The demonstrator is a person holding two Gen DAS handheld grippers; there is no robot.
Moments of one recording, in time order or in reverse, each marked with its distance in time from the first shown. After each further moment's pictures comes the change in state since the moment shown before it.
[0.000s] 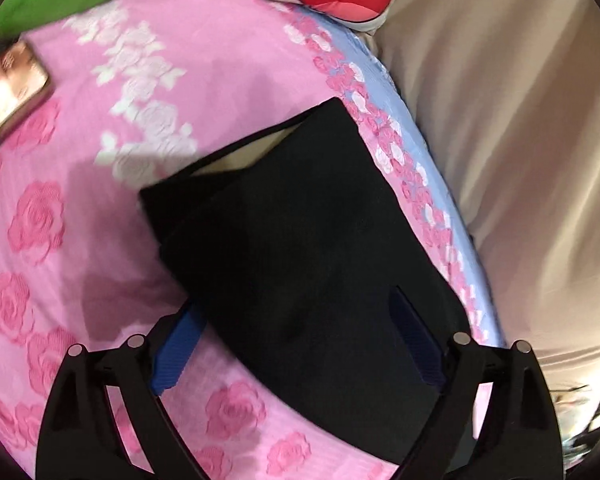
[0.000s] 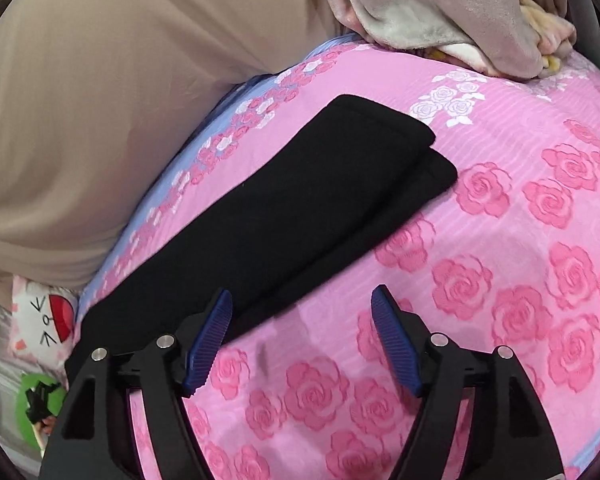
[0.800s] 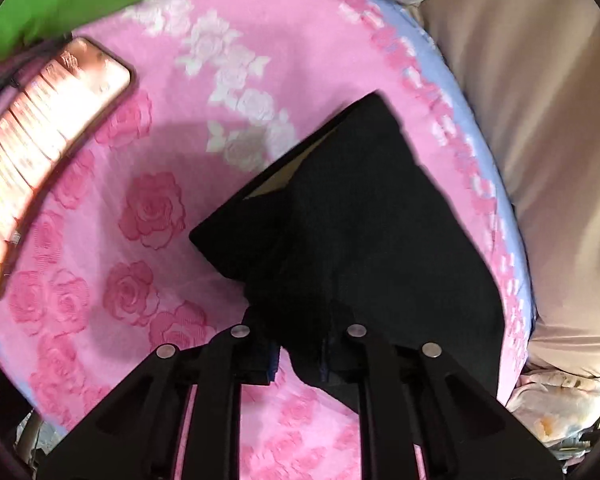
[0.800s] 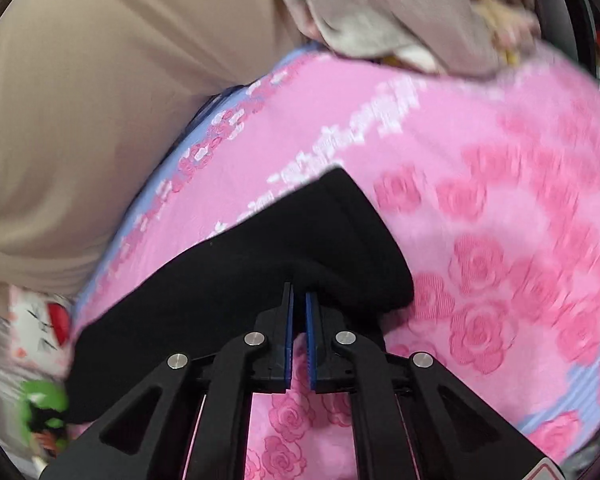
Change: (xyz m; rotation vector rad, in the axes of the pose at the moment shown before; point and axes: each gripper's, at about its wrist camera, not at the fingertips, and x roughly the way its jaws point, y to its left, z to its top) left arm -0.032 0.040 0.012 0.010 0.173 0.148; right arm -0.041 -0.037 -0.004 0.062 0.012 -0.016
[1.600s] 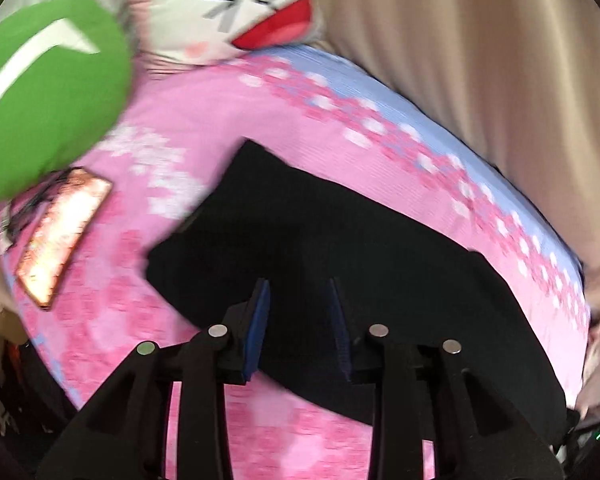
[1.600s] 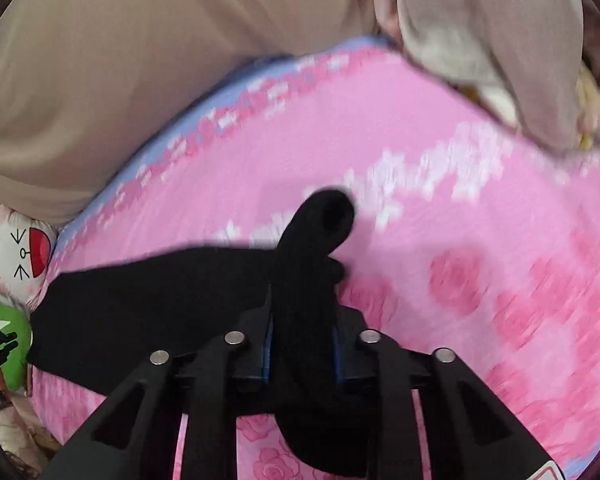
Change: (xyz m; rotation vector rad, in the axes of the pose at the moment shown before) left arm -0.041 -0.125 -0.064 0.324 -0.222 0.176; right arm 0.028 0.050 0.052 -0.331 0.061 -0.068
